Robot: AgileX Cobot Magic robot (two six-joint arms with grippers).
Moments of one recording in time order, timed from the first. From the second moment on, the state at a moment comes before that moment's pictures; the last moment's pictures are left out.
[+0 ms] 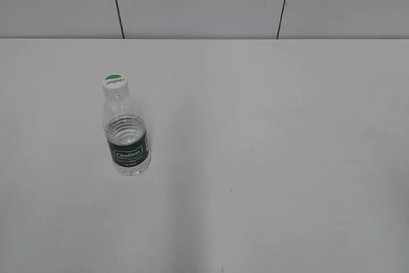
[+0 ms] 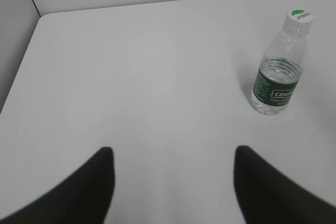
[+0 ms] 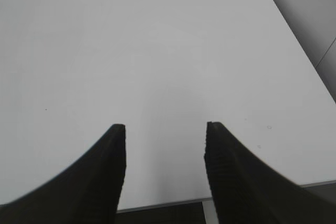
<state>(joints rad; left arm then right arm) 0.00 0.00 -0.53 0.00 1.05 0.06 0.02 -0.01 -0.50 -0.04 1.09 -0.05</state>
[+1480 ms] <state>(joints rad) -0.42 0.97 -0.32 -0.46 -0.32 0.49 0.02 -0.01 -0.50 -0.04 1.09 -0.05</state>
